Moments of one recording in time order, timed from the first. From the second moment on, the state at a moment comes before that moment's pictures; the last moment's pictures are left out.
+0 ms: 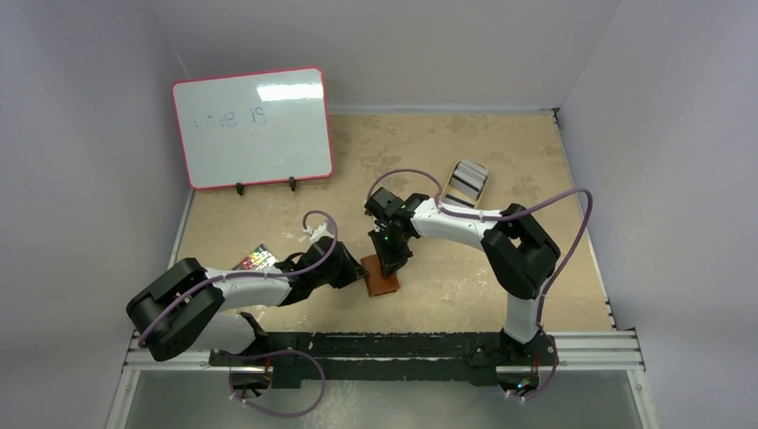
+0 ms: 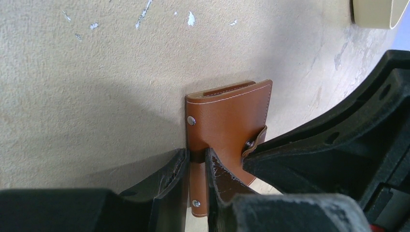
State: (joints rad) left arm -0.83 1.34 0.36 0.23 -0.07 -1.21; right arm 0.86 1.86 1.24 -0.71 -0.17 0.51
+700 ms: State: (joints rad) left arm -0.83 1.24 0.36 0.16 -0.06 -1.11; right arm 0.76 2.16 1.56 -1.07 -0.38 0.42
